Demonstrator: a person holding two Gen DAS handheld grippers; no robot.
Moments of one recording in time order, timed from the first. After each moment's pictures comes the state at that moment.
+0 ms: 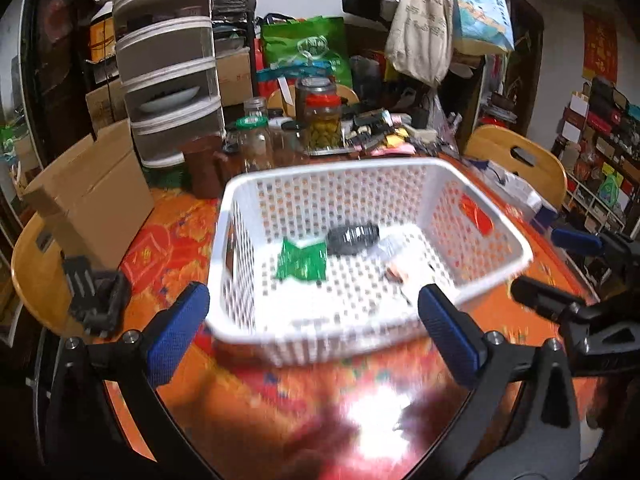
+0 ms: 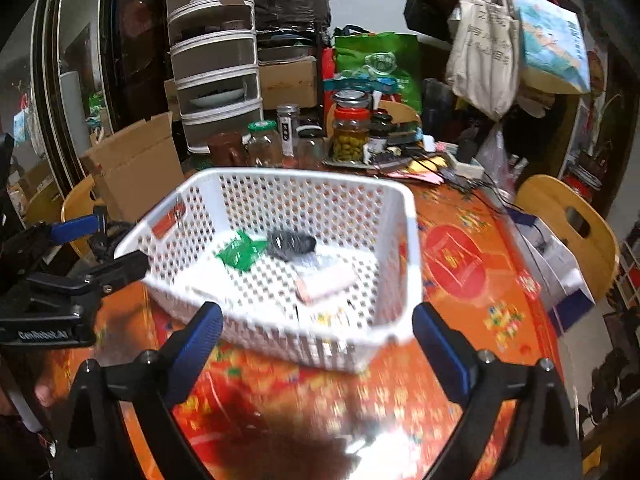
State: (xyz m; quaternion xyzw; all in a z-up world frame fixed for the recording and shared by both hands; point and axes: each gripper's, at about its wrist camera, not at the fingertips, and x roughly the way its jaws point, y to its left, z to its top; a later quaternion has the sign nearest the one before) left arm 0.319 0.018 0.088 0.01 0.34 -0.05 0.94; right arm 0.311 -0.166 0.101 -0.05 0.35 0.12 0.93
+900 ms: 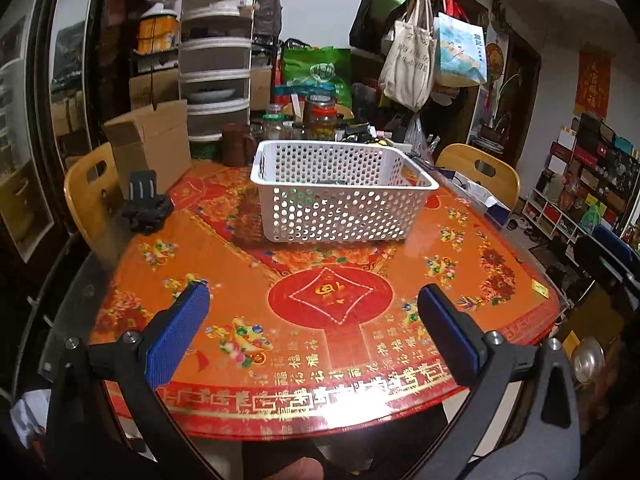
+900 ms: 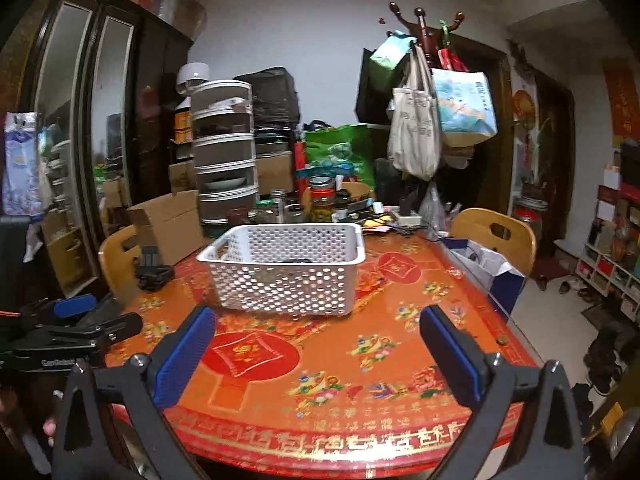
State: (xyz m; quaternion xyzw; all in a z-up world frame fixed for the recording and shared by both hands) left arm 0.041 0.026 0.106 -0.04 0.29 -0.04 0.96; right arm 0.034 -0.188 0.146 0.00 0.19 0.08 0.98
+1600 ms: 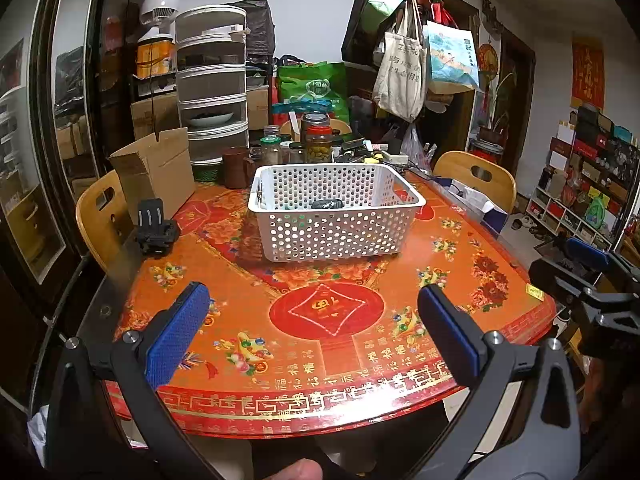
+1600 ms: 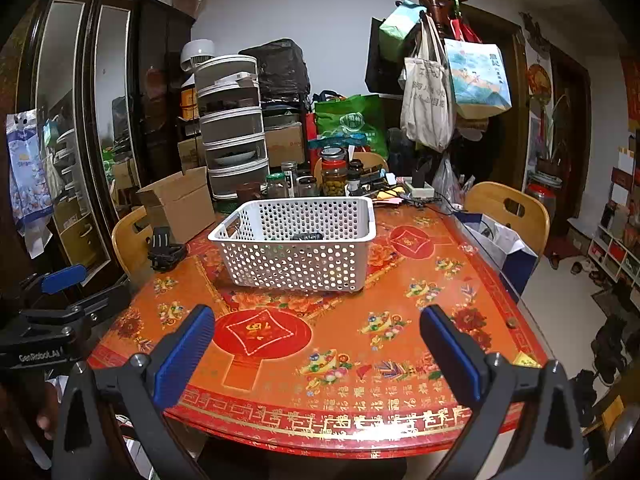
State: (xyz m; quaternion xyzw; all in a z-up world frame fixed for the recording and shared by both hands) left arm 0.030 0.006 0.154 -0.02 0.27 -0.03 0.96; right arm 0.055 -0.192 0.151 0.01 0.25 0.09 0.96
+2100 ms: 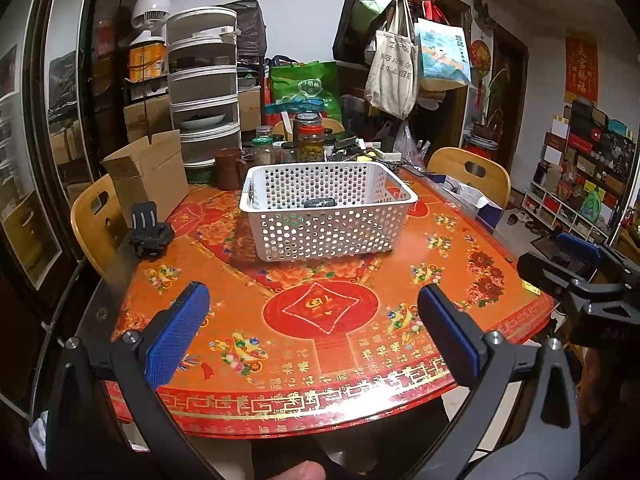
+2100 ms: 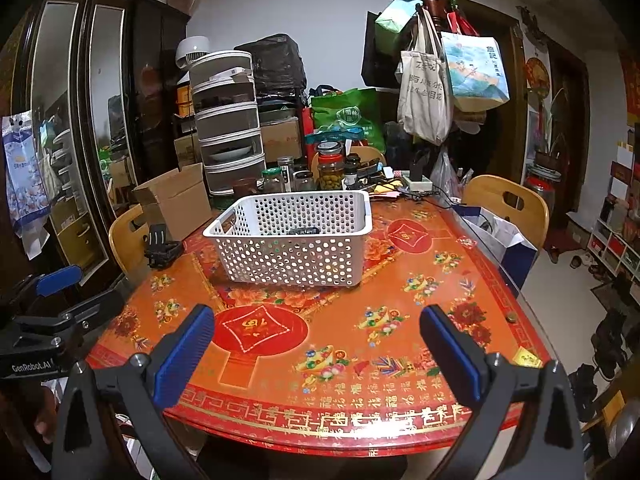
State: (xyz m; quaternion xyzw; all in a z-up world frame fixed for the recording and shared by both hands) left arm 0.030 0.000 0.149 -0.01 0.27 -0.04 0.96; right arm 0.059 -0.194 0.147 0.01 0.26 0.09 0.96
